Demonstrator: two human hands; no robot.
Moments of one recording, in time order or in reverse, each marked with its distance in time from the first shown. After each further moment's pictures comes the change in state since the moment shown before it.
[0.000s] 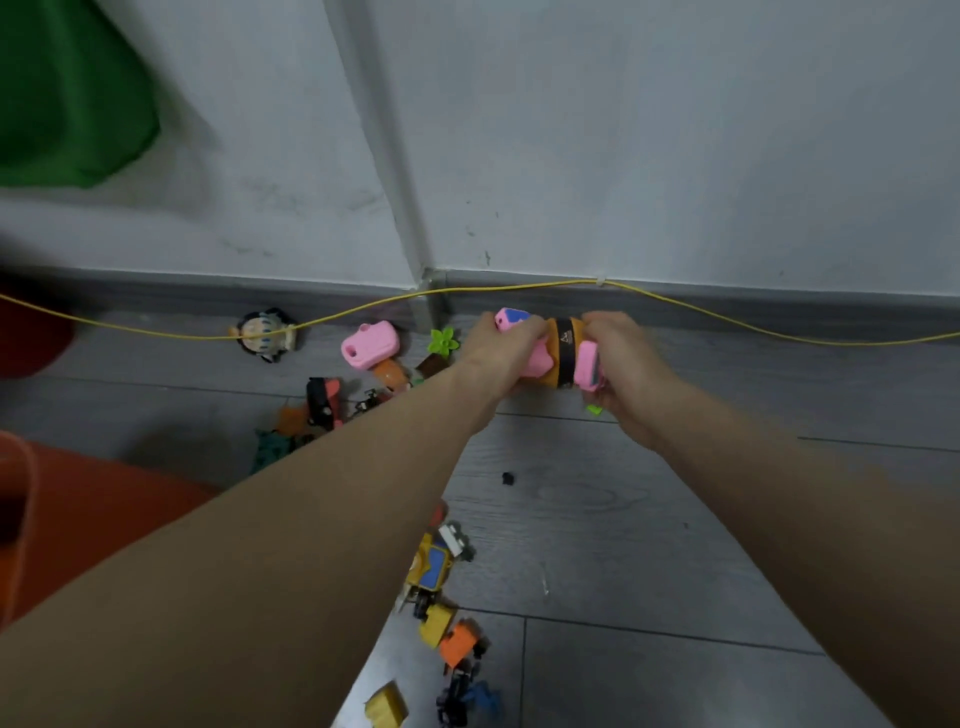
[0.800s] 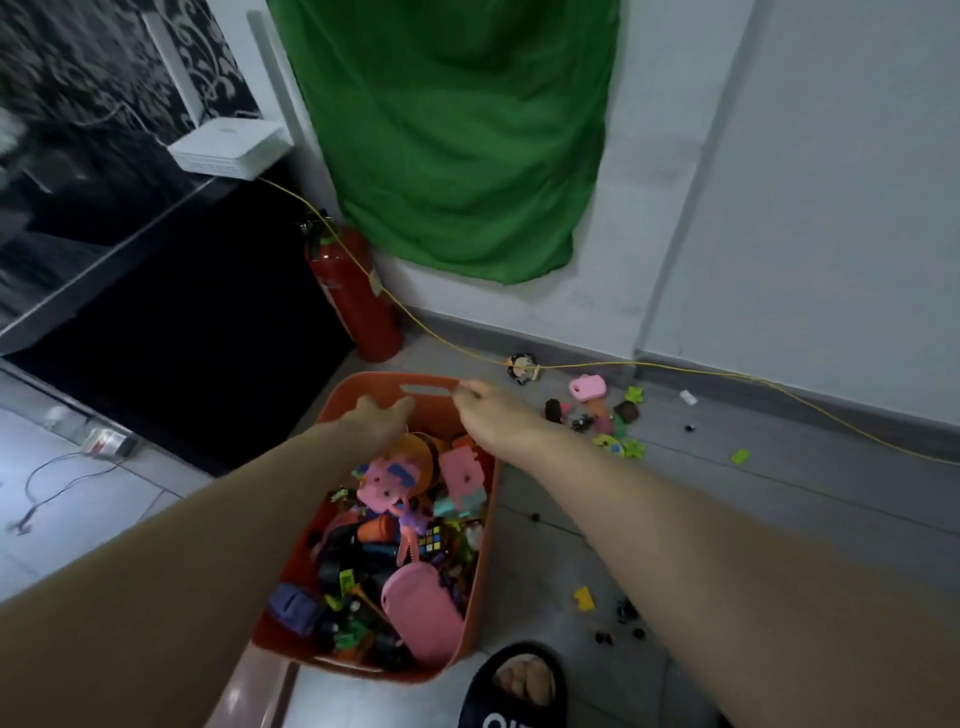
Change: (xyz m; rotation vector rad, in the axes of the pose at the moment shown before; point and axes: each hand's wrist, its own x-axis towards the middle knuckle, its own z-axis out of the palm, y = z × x) left_hand -0.281 -0.017 -0.390 0.321 0.396 -0.218; right_hand -0.348 -0.103 0.271 -0.817 -0.560 -0.380
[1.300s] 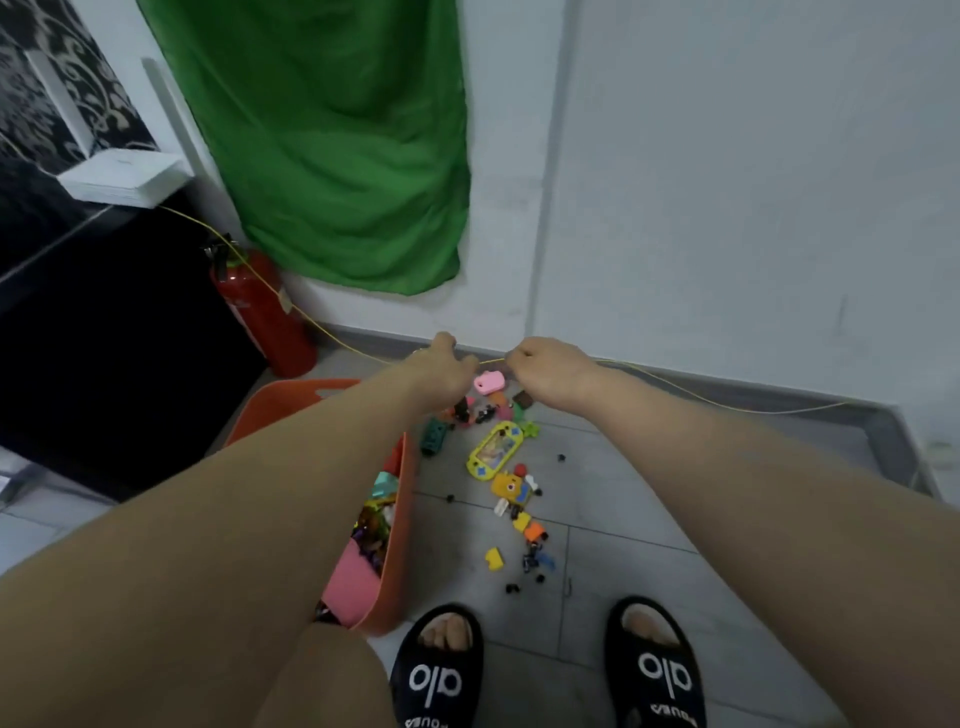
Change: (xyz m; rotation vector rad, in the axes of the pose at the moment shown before) left_hand -0.121 0.103 0.079 0.400 -0.095 0.552; right_hand -0.124 0.044 -0.126 -0.251 0.289 0.108
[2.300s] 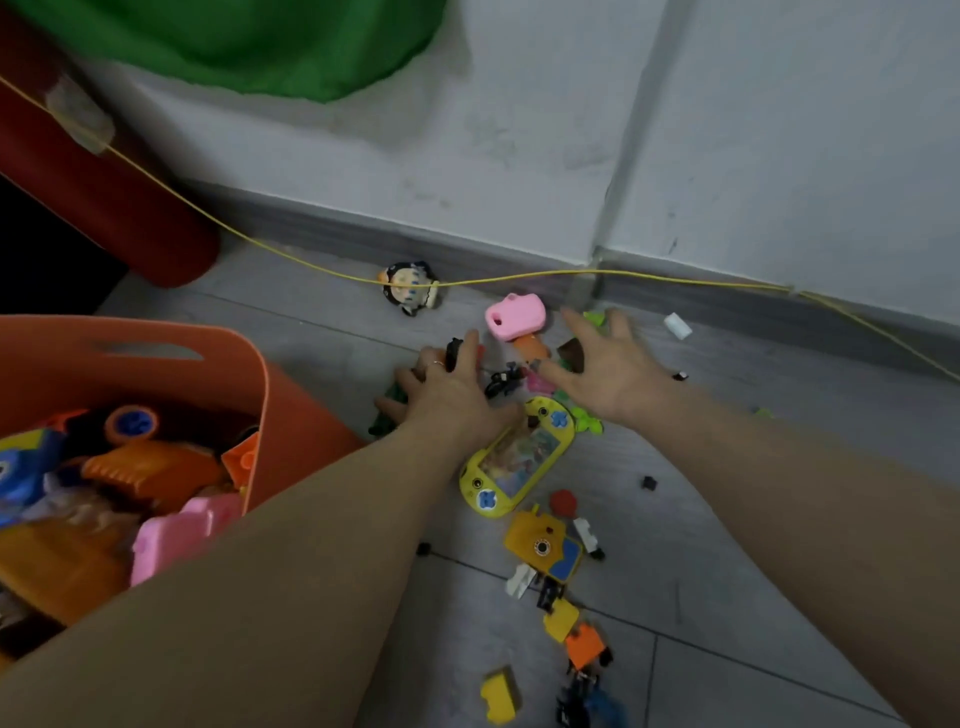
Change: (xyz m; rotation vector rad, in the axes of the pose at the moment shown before) left_hand 0.277 -0.107 0.229 0.228 -0.093 -0.230; right_hand 0.298 0.209 0.183 -0.220 -0.089 0.060
